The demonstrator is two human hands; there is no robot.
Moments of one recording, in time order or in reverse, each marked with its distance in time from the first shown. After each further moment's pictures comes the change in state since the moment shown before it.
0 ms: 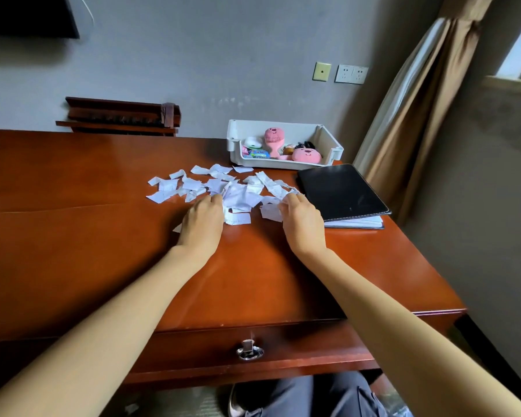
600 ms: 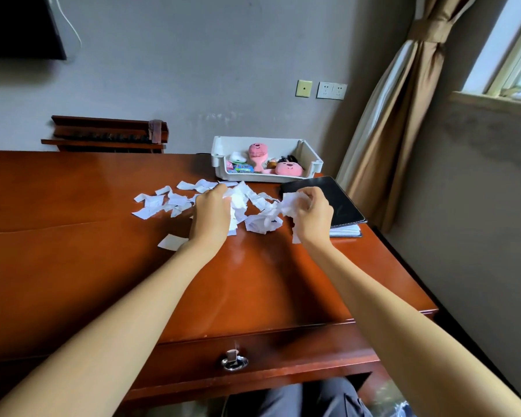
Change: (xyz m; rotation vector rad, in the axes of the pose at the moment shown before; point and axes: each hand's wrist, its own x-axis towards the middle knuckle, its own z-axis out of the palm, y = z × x) left_hand 0.002 0.050 -0.014 -0.278 0.231 0.089; right_hand 0.013 0.023 -0.036 0.594 0.235 0.386
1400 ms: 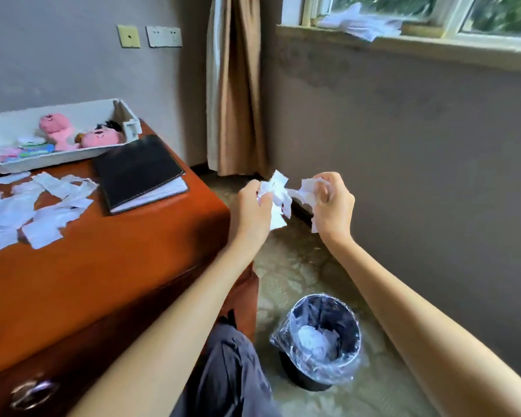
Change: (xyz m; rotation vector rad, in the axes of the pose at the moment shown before) left_hand -0.152 0.221 0.167 -0.523 -0.508 0.182; right_hand -0.039 0.152 -0.269 -0.108 0.459 0.101
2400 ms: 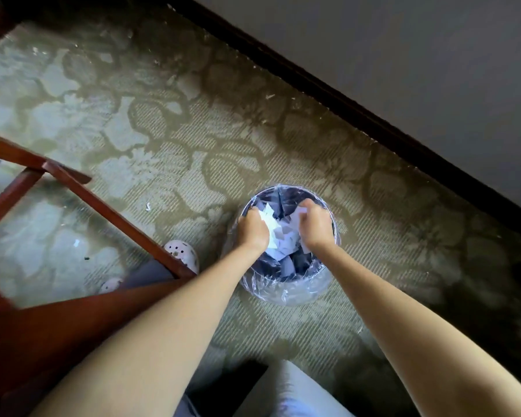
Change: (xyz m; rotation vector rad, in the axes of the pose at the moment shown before) left_hand -0.042 -0.246 0.331 0.525 -0.802 -0.607; right_hand -0.071 0.406 0.008 -0.579 -0.501 0.766
